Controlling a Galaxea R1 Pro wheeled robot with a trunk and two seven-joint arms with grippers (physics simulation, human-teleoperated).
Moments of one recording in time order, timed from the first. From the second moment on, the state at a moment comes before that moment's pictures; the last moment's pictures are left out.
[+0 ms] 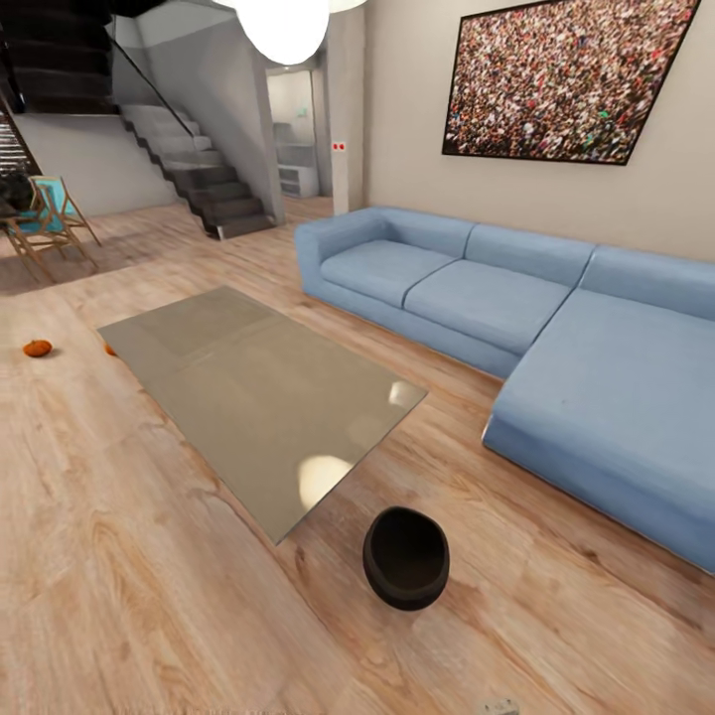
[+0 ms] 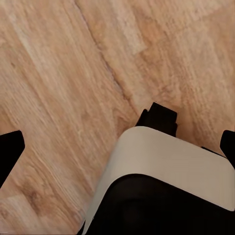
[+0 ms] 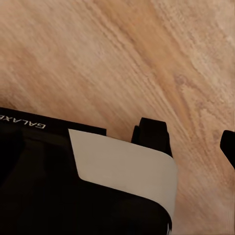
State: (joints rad) left arm -0.39 0.02 -1.17 -0.06 1.52 0.01 0.36; right arm -0.50 0.00 0.13 0.02 0.03 0.16 0.16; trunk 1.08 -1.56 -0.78
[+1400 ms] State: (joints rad) left arm -0.39 0.01 -1.17 -0.06 1.51 0.01 0.36; right arm -0.48 0.01 0.13 0.02 0.03 0.07 -0.06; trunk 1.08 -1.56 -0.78
